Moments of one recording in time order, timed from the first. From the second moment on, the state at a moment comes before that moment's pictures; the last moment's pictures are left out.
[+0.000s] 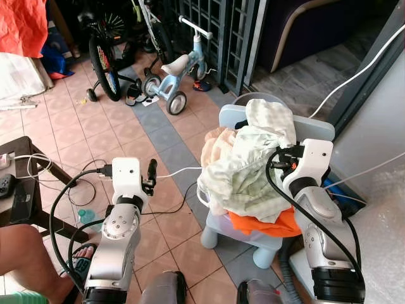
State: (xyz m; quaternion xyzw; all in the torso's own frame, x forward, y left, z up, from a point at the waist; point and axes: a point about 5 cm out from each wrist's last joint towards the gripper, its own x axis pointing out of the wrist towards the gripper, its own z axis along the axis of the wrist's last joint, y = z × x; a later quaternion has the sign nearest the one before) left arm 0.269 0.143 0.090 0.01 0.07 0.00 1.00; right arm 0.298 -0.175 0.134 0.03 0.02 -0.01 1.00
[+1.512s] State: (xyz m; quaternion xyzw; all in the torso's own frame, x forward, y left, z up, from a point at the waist) left arm 0.282 0.145 0.102 -0.01 0.04 0.03 1.00; right arm 0.327 -0.194 0.210 -0.13 -0.17 -0.07 0.97
